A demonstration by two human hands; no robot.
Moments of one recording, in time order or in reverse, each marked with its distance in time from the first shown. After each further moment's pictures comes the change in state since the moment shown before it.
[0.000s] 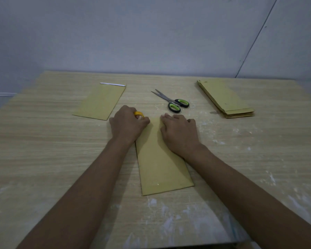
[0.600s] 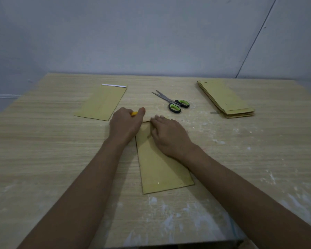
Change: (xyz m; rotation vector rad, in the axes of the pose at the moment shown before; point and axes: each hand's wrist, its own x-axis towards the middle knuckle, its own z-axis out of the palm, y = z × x) left_hand -0.002 -0.003 -0.010 -0.170 -0.006 -0.056; right_hand 0.000 -0.015 0.007 0.132 -0.017 -0.188
